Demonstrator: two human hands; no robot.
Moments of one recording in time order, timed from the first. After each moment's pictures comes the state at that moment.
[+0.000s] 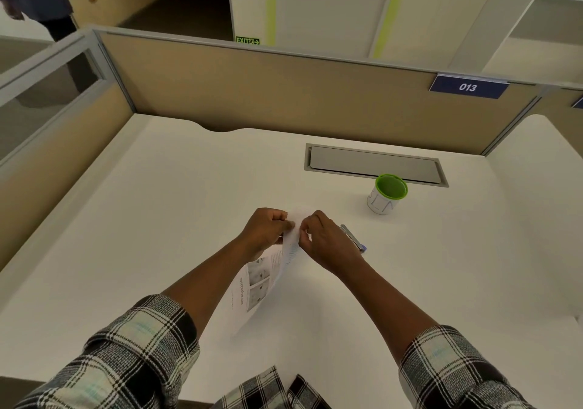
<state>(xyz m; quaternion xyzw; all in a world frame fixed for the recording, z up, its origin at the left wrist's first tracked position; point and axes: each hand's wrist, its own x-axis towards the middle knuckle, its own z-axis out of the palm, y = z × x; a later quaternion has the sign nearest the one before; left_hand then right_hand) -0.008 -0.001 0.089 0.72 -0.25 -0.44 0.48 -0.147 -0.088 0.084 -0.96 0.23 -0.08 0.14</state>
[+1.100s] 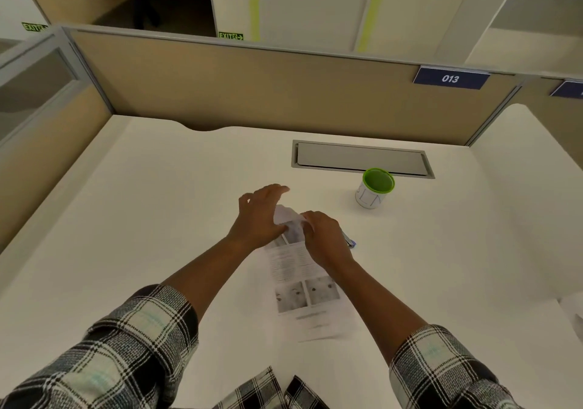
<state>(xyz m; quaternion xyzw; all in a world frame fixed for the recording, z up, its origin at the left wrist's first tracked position) 0.004 -0.025 0.076 0.79 -0.54 -0.12 0.25 -0.155 -0.094 0.079 -0.90 0.35 -0.14 0.21</state>
